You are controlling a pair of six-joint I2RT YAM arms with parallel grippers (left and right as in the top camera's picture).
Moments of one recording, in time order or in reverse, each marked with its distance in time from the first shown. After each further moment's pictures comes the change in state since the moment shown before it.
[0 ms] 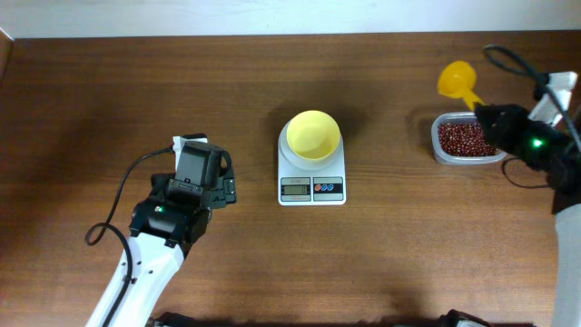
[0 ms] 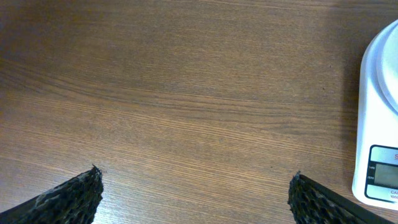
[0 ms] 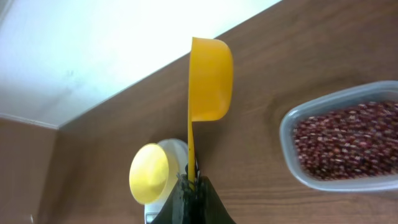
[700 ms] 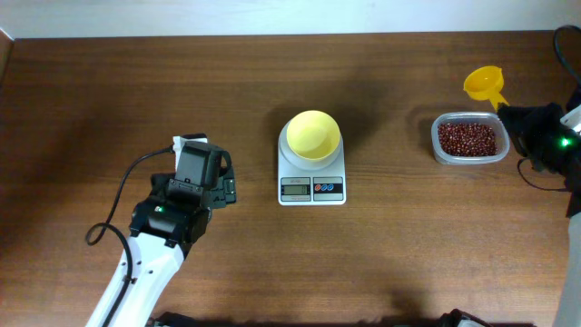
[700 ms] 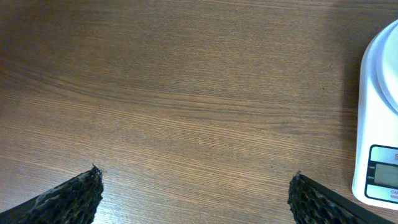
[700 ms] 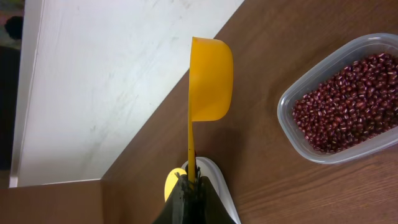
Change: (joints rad) left arm 0.000 0.000 0.000 0.000 0.000 0.000; right arm -0.096 0.000 0.000 0.006 -0.021 0.313
